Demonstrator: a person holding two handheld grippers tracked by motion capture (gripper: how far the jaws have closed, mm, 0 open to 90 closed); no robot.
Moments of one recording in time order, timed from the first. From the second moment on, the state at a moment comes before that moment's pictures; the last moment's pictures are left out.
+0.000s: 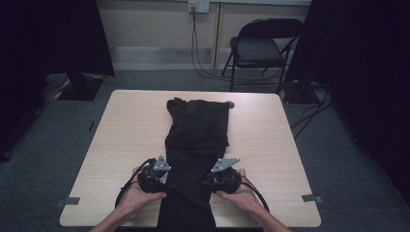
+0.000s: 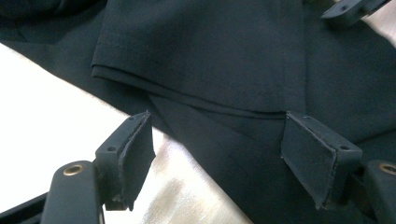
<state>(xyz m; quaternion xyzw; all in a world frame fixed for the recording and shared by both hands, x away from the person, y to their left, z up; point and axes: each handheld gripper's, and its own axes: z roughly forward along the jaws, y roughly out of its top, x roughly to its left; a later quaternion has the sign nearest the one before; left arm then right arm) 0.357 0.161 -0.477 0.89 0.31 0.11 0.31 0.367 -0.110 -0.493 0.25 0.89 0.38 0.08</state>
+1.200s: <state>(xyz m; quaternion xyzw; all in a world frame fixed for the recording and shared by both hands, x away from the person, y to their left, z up) 0.426 0.179 -0.442 0.81 0.36 0.13 0.44 0.419 -0.146 -0.445 0.35 0.82 0.43 0.16</state>
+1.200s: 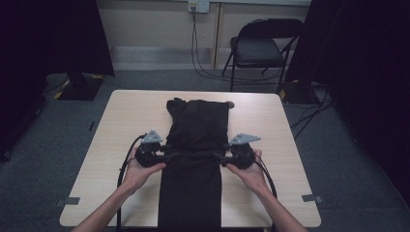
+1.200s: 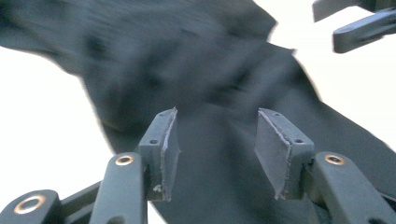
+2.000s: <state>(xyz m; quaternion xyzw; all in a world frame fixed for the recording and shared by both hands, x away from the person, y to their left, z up) 0.496 0.151 -0.460 0.81 0.39 0.13 0.42 0.511 -0.128 -0.467 0.40 0.80 0.43 0.14</state>
